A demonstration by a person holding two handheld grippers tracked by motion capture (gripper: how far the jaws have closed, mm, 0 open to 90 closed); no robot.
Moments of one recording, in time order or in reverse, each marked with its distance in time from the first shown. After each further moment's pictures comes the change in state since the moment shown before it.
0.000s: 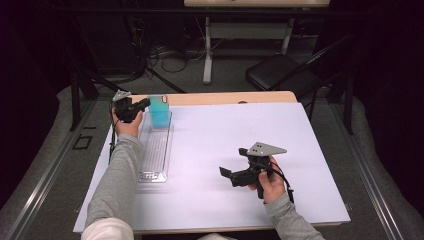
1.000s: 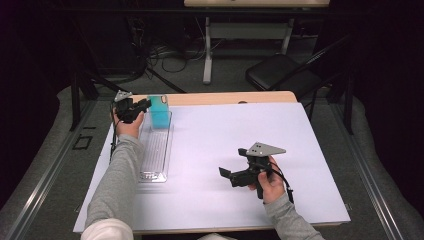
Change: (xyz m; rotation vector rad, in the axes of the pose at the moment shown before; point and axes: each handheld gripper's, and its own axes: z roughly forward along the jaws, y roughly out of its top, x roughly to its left) left arm -0.002 -0.001 0.002 0.018 0.040 0.011; right arm 0.001 0.000 0.002 -0.002 0.002 -0.002
